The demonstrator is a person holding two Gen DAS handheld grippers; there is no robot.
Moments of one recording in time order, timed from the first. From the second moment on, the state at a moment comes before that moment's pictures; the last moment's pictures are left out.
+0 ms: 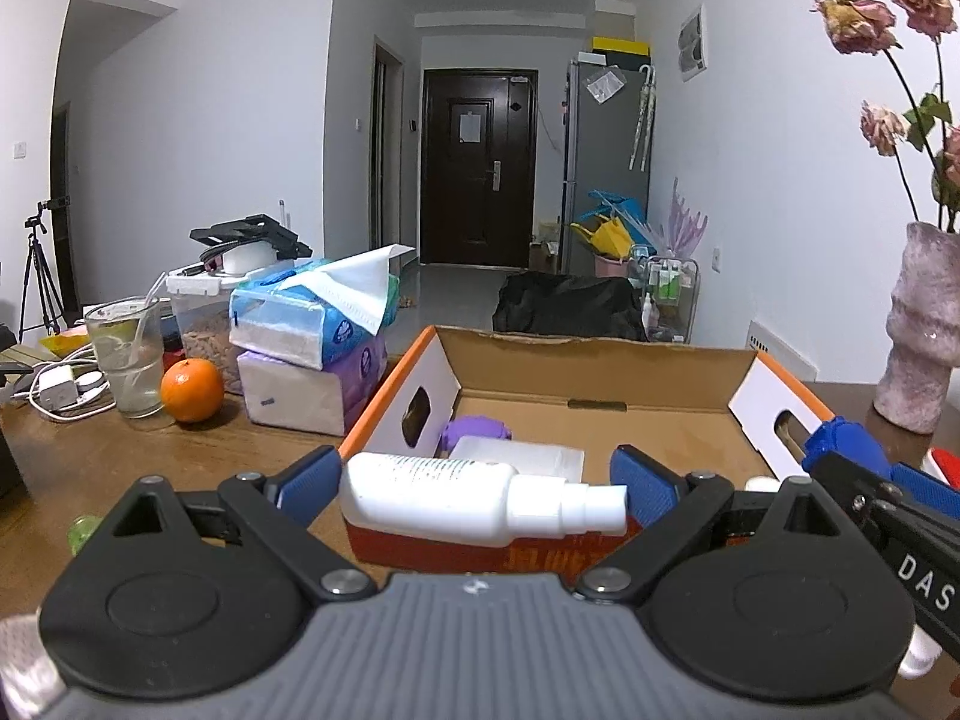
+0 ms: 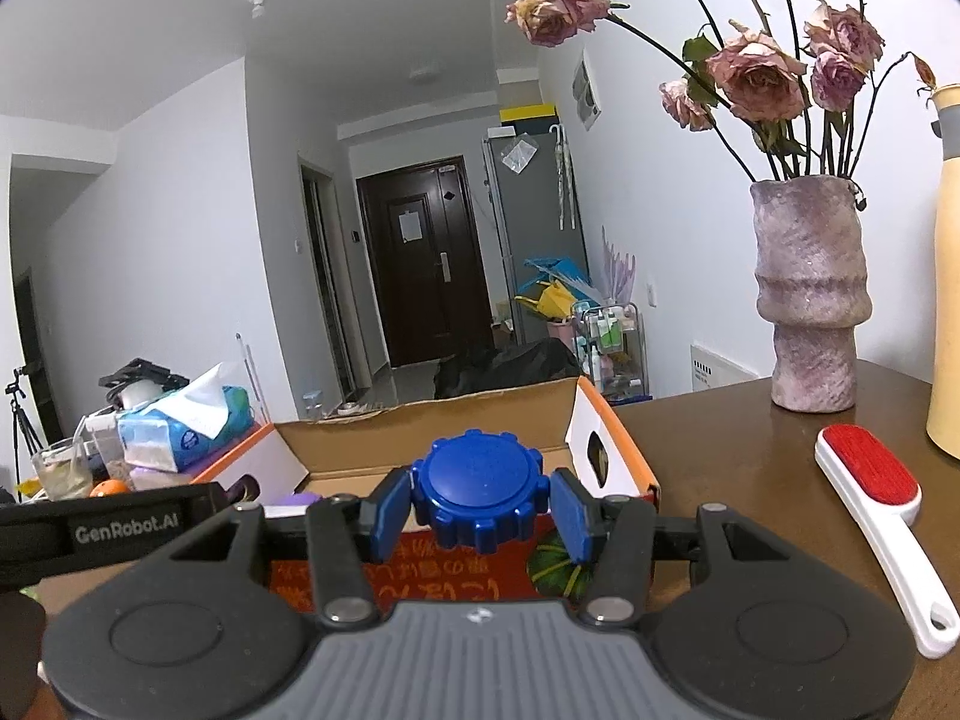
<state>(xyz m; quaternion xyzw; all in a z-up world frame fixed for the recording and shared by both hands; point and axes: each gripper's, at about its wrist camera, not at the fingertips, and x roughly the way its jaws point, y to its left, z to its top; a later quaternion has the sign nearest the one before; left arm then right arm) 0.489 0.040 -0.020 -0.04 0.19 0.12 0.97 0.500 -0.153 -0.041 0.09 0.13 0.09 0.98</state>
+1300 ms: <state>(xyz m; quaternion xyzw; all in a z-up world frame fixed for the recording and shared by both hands) 0.593 0.046 -0.020 -0.02 0.17 0.11 0.98 0.593 -0.143 -0.045 0.06 0.14 0.09 0.98</state>
